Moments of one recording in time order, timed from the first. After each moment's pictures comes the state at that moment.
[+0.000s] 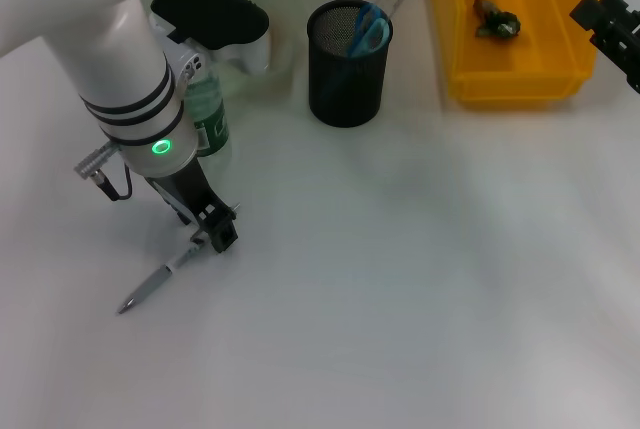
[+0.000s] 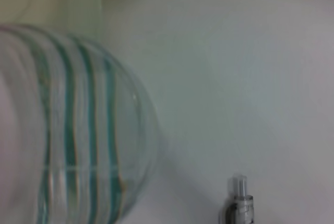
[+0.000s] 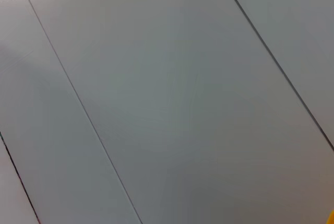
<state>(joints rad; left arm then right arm) -0.91 -2.08 1.59 0.87 2.70 1.44 -2.83 0.38 2.06 -0.62 -0.34 -1.33 -1.55 1.22</state>
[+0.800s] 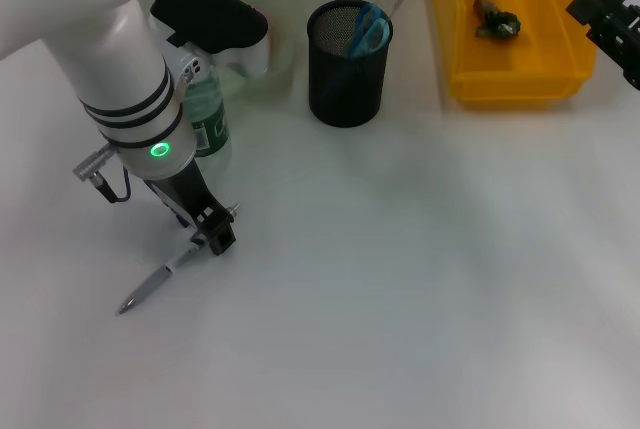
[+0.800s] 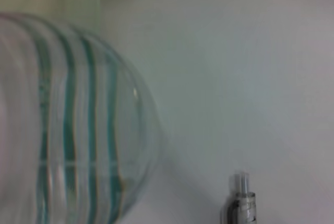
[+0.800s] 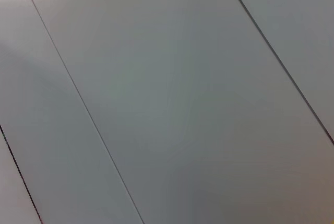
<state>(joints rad) -0.91 -2.08 1.59 0.86 2.70 1.43 -2.81 0.39 2.06 -0.62 -0.34 -1.33 -1.54 1.22</state>
